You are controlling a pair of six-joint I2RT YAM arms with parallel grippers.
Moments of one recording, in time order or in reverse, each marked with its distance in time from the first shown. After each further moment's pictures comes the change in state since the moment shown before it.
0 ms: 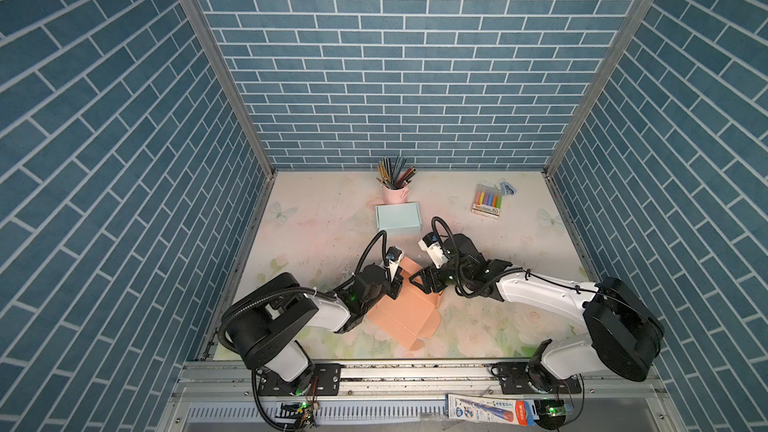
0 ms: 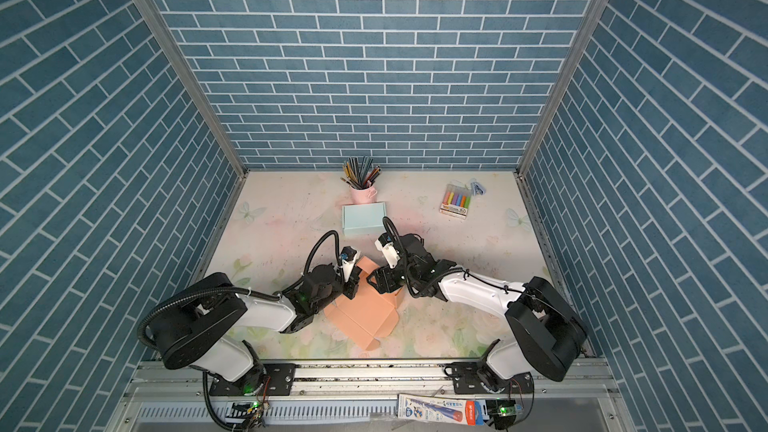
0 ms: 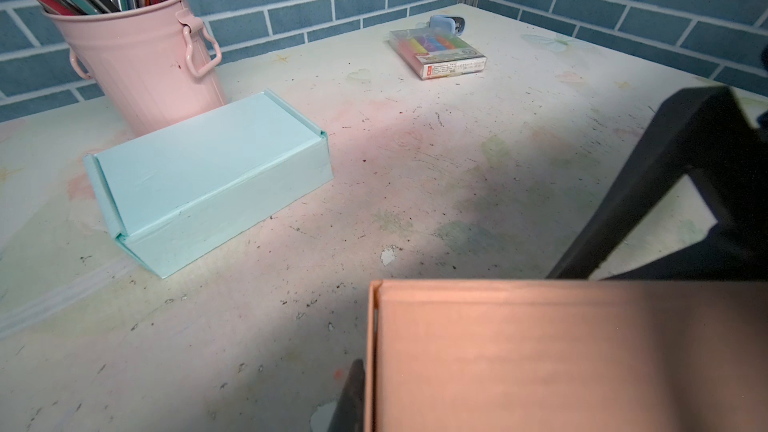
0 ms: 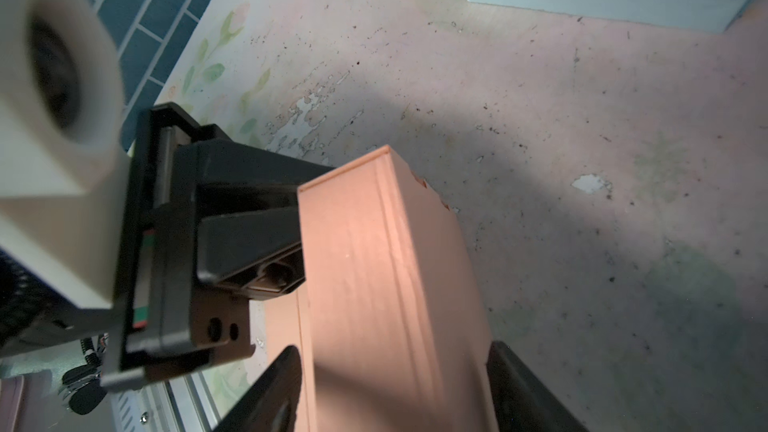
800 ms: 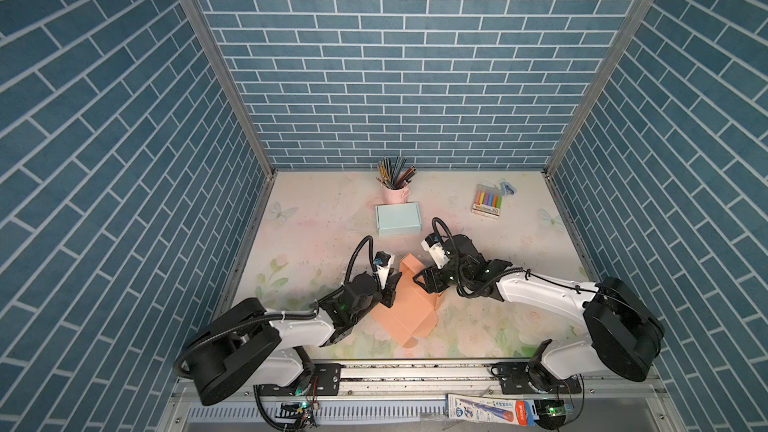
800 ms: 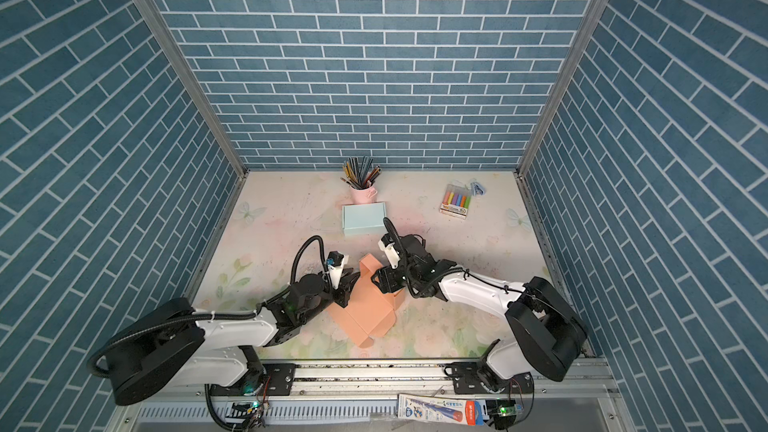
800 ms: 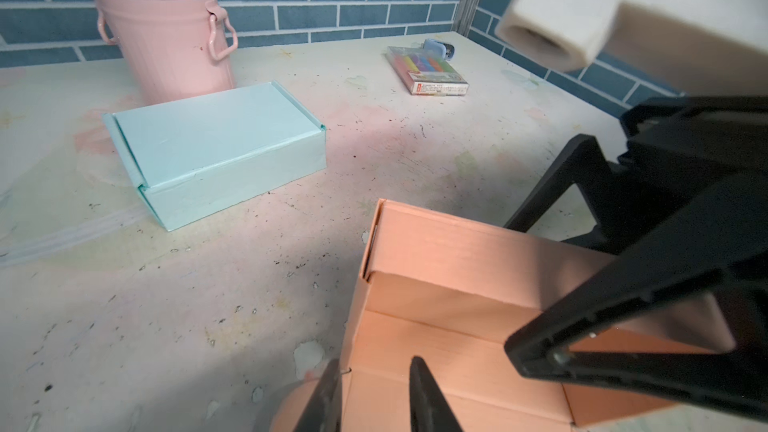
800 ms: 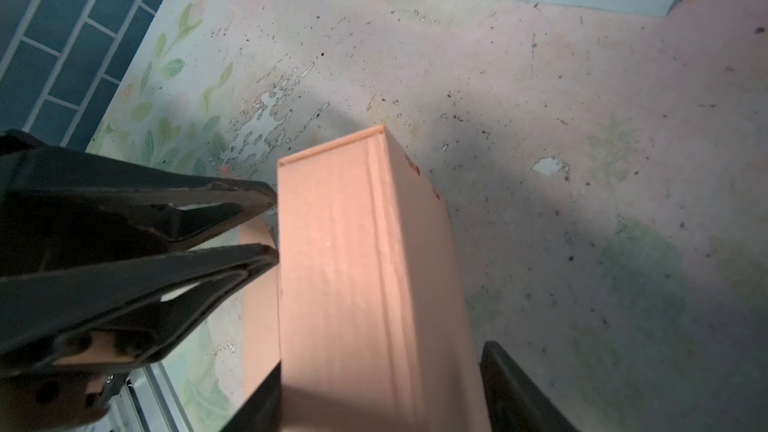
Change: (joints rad) left arm -0.043 -0.300 -0.094 -0.188 -0.022 -0.201; right arm -0.022 -0.001 -0.002 -0.017 0.042 0.004
